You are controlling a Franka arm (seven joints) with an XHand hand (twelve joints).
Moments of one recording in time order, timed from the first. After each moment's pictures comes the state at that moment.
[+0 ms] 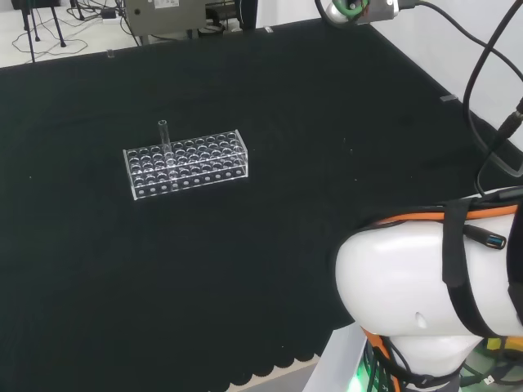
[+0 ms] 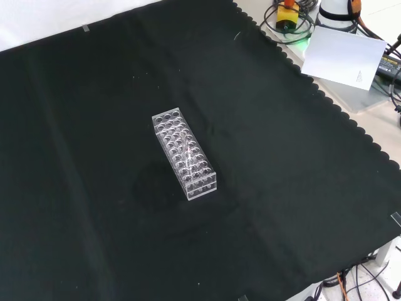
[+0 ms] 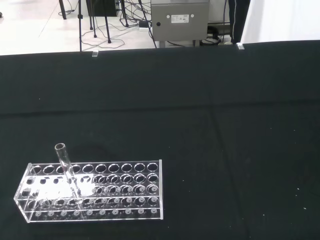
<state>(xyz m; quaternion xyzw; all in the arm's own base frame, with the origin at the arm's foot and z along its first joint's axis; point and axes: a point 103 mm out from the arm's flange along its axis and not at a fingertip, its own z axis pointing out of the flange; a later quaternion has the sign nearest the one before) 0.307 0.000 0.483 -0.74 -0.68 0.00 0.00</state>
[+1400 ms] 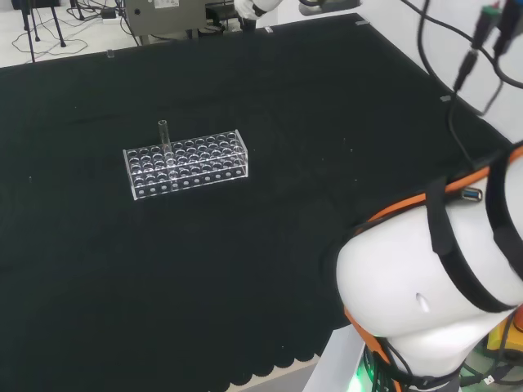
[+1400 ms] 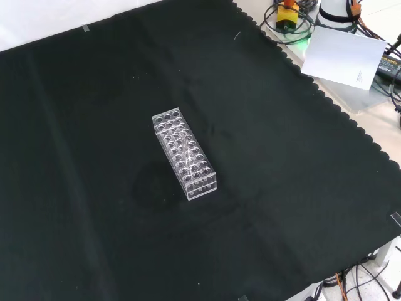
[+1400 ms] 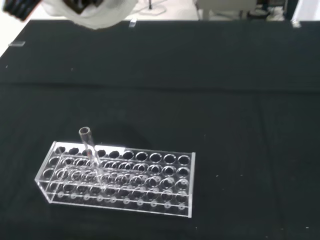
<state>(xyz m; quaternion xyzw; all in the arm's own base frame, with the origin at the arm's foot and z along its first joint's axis) 0.386 0.011 0.454 -0.68 -0.73 0.04 0.04</state>
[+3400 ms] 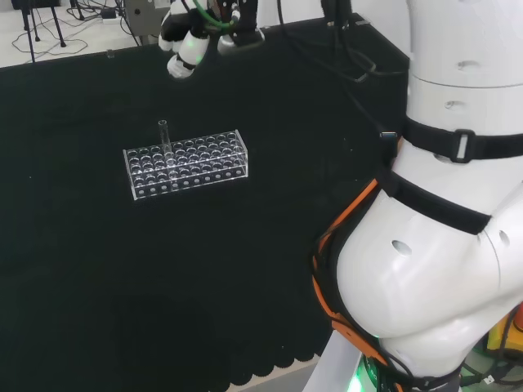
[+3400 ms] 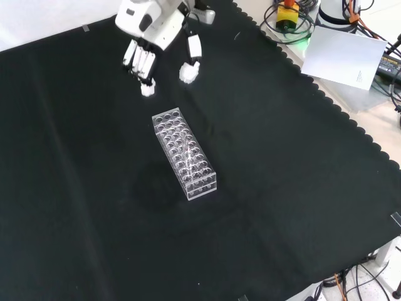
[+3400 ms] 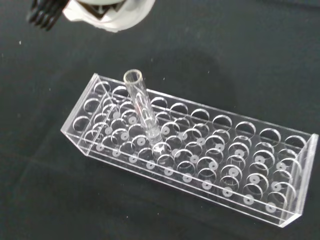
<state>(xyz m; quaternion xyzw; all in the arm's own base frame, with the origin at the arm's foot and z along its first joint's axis) 0.546 0.089 0.309 -0.56 -0.80 0.14 0.15</state>
